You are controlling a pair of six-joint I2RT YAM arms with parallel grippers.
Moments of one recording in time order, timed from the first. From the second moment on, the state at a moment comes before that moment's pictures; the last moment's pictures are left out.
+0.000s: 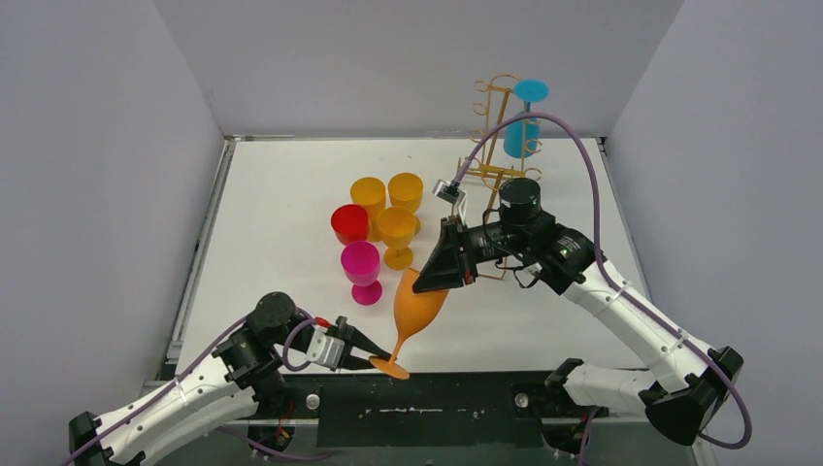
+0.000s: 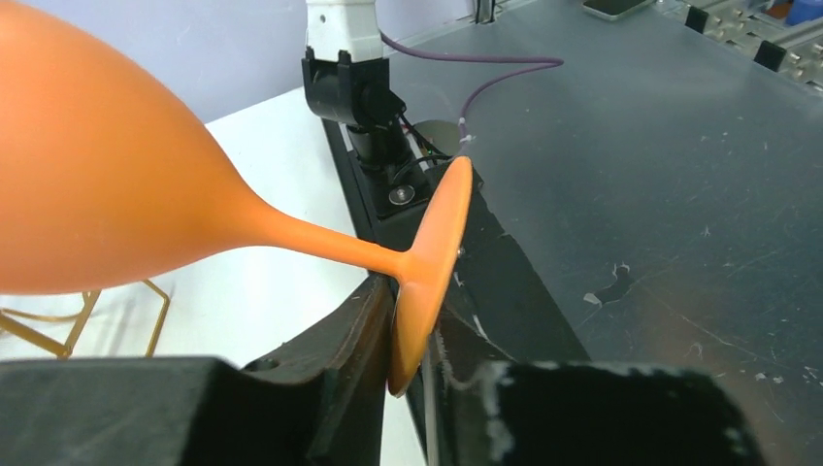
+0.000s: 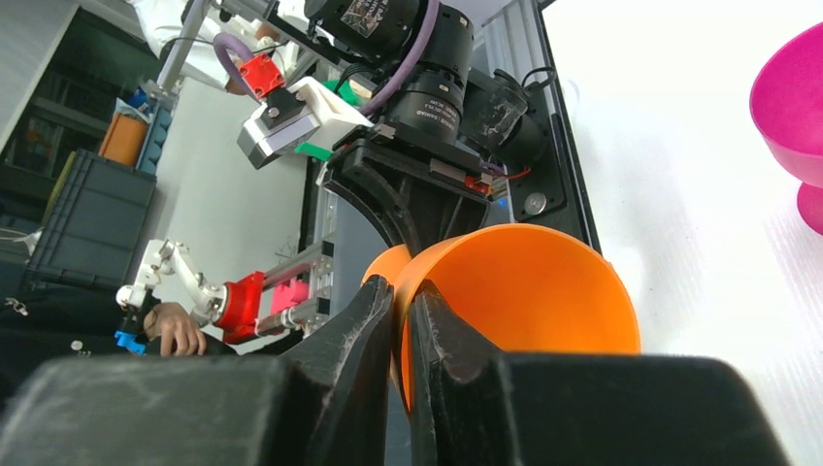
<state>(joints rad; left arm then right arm) -0.93 0.52 0.39 0.14 0.96 0.19 0.70 1.15 1.18 -0.36 -1.04 0.56</state>
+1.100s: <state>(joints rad) -0.92 0.34 0.44 -0.14 0.26 0.00 0.80 1.11 1.11 -0.54 -0.55 0.42</state>
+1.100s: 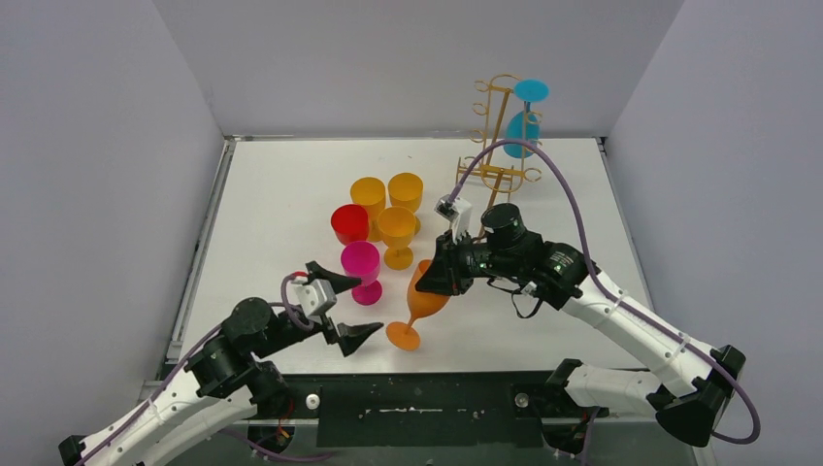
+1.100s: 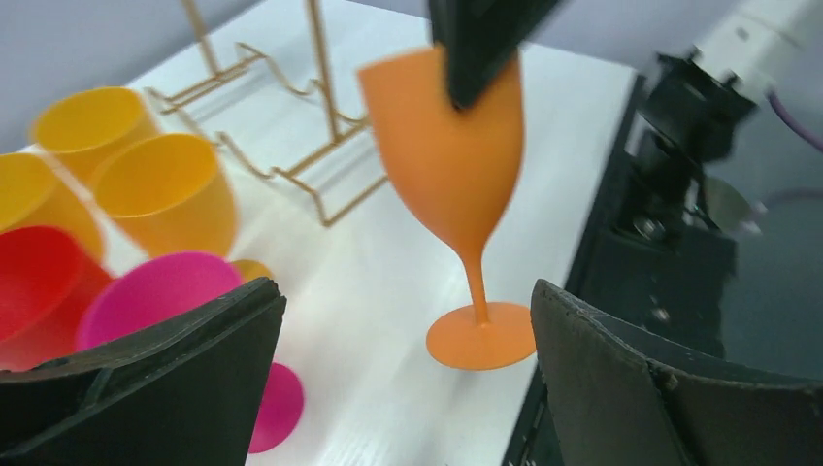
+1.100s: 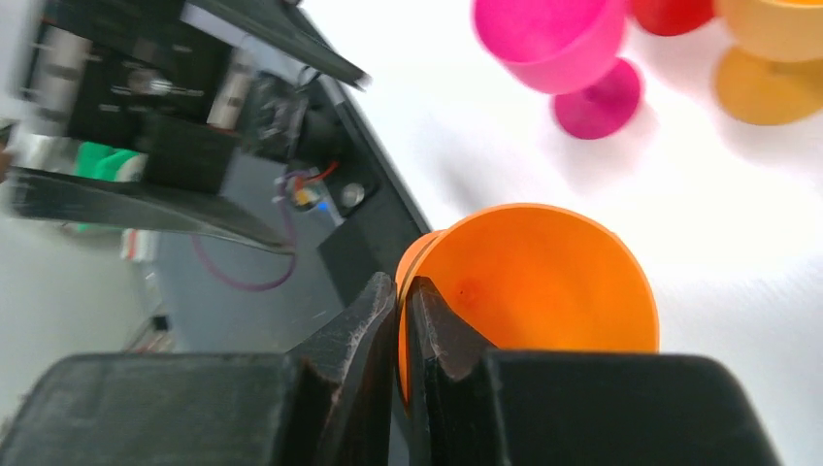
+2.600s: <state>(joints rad) -0.24 0.72 0.74 -0.52 -0.34 -0.22 1.17 1.43 1.18 -0.48 0.45 0.36</state>
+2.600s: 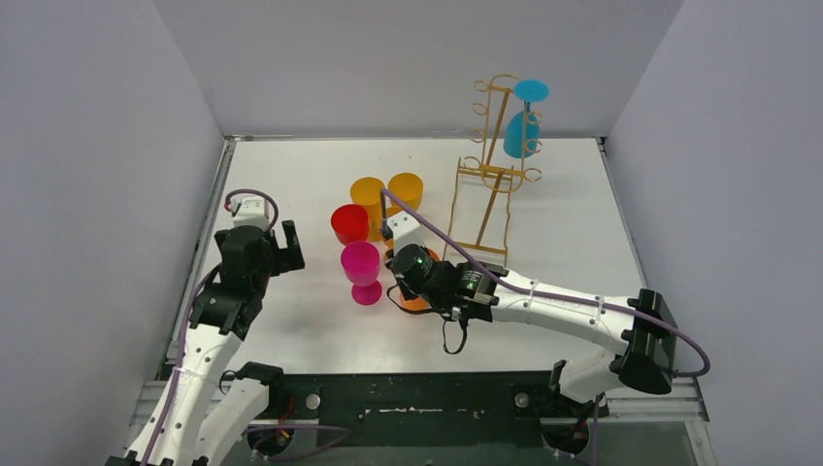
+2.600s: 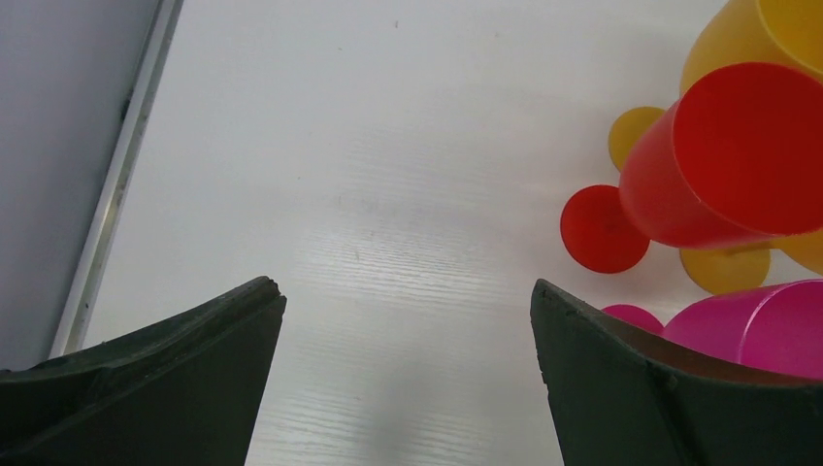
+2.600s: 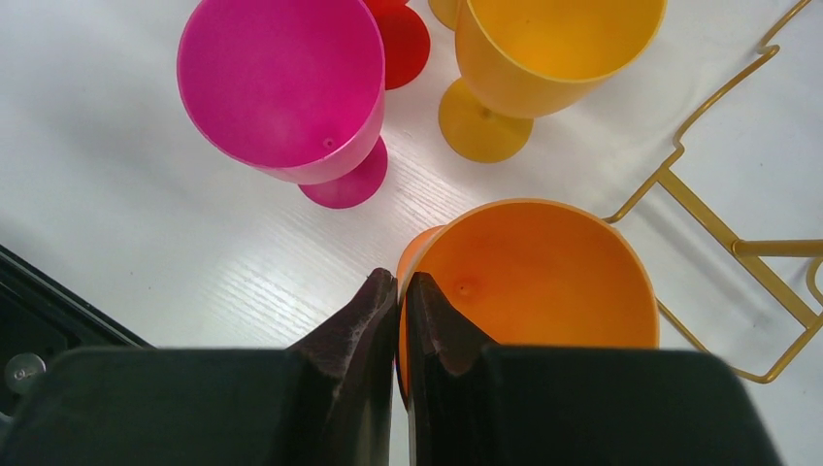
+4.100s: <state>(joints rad) -0.22 0.67 0.59 -0.35 -0.27 -0.22 1.12 1.61 1.31 -0.47 0.43 0.40</state>
